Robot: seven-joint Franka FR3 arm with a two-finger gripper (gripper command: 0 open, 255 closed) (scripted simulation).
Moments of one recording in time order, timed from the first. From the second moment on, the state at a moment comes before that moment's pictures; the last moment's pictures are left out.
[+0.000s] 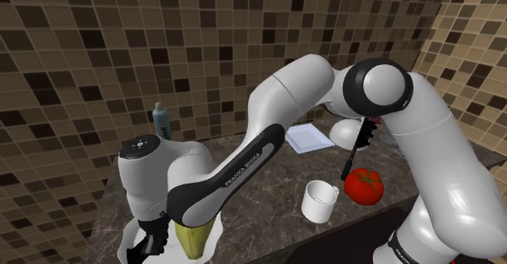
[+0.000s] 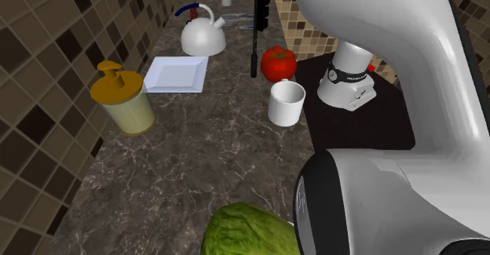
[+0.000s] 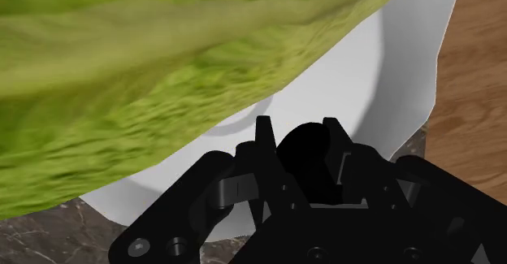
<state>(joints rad) 0.14 0.77 0.78 -1.66 -0.68 2.24 0.31</state>
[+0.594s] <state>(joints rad) 0.11 0.71 0.83 -1.65 -0.63 2.16 0.28</state>
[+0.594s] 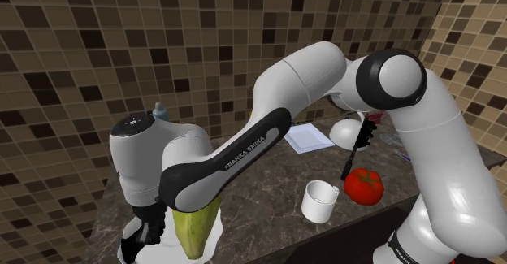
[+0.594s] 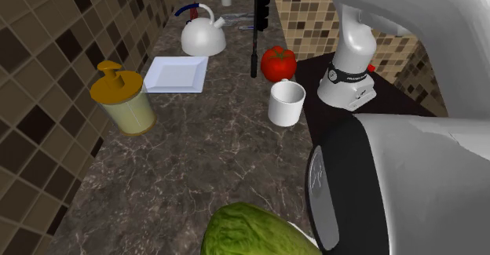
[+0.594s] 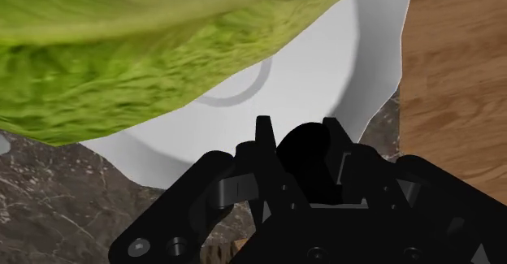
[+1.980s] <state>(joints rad) 0.03 0.66 0.72 -1.81 -0.60 2.50 0.18</state>
